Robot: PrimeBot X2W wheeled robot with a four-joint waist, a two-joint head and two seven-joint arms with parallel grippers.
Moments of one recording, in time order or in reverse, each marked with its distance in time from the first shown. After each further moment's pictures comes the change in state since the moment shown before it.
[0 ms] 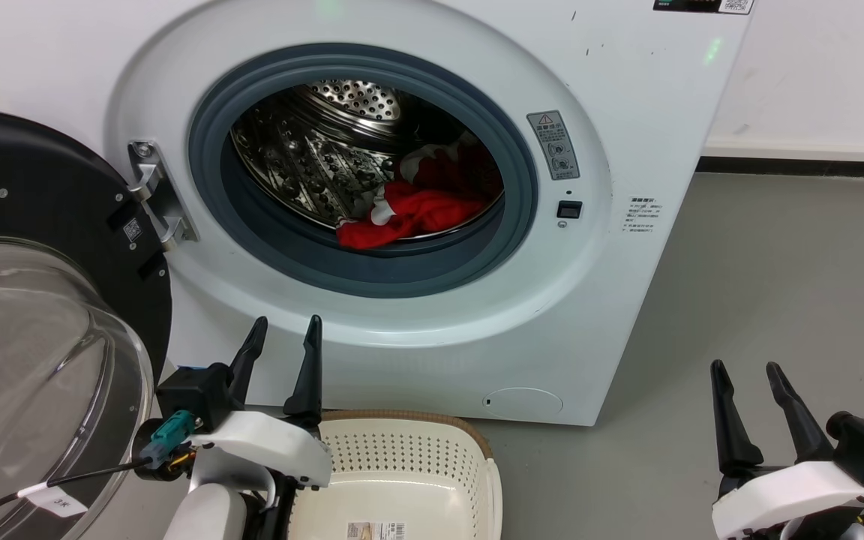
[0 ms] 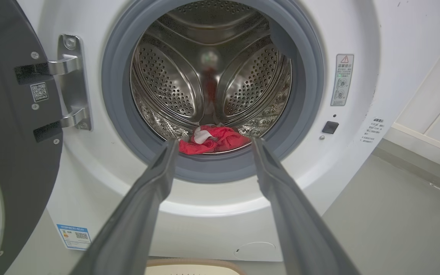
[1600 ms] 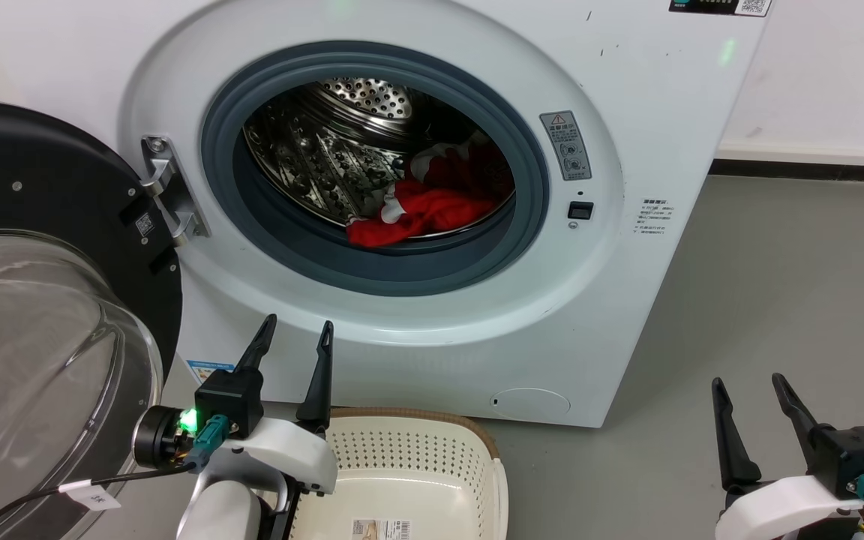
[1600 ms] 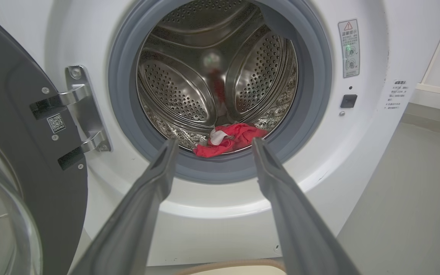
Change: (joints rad) left arm -0.032 -0.017 0.017 0.087 0.243 -0.004 -0.079; right arm 0.018 0.000 -0.026 0.016 -0.229 0.000 -0.023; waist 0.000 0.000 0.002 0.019
